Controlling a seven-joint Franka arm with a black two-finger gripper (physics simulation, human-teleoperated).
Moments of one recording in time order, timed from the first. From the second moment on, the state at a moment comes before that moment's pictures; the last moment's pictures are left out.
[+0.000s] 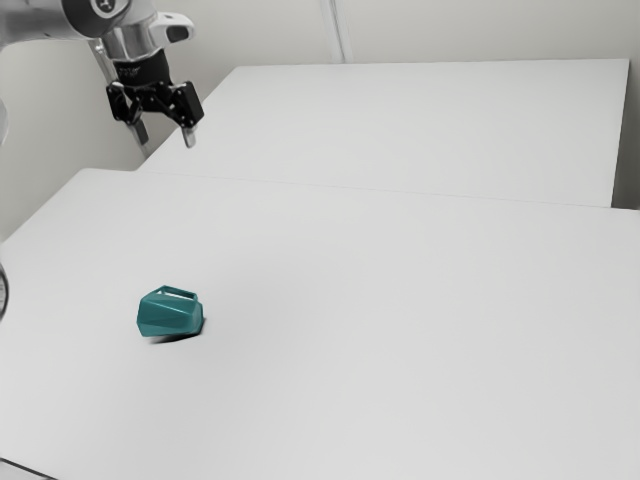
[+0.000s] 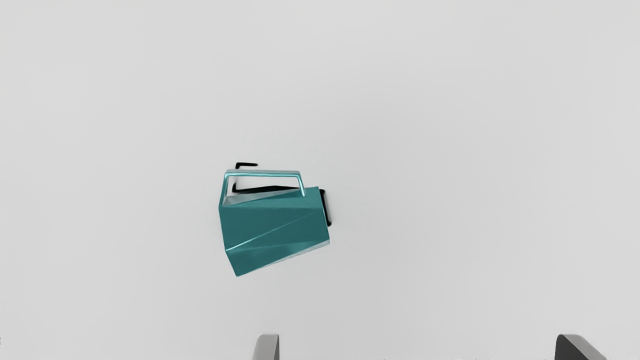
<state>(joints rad) 0.00 0.17 0.06 -1.29 0.06 1.38 0.00</state>
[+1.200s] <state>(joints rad) 0.11 0.29 0.46 -1.72 -0.49 1.43 0.27</state>
